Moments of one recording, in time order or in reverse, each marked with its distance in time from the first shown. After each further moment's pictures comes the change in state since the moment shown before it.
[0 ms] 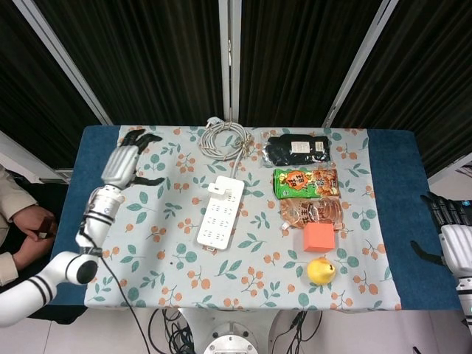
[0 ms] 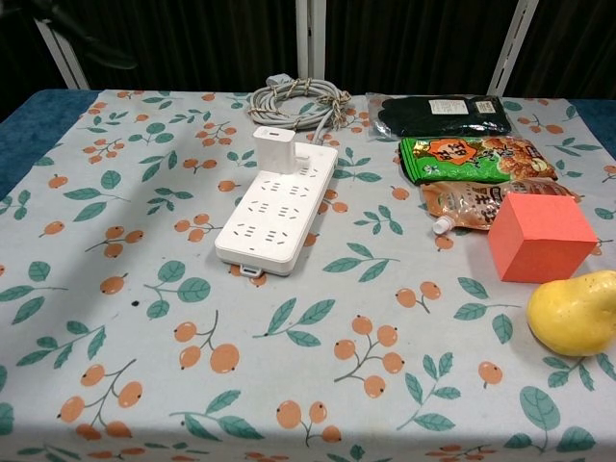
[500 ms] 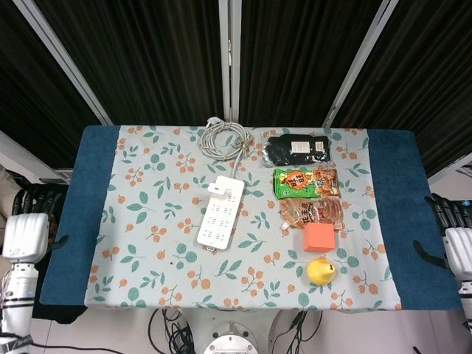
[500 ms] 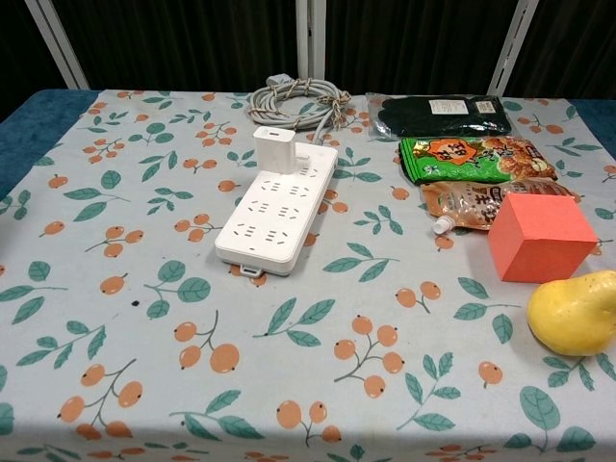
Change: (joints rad) left arm 0.439 0.266 0.339 -0.337 0.016 0.531 0.425; right arm -0.027 -0.022 -0.007 0.023 -0.013 0.069 0.019
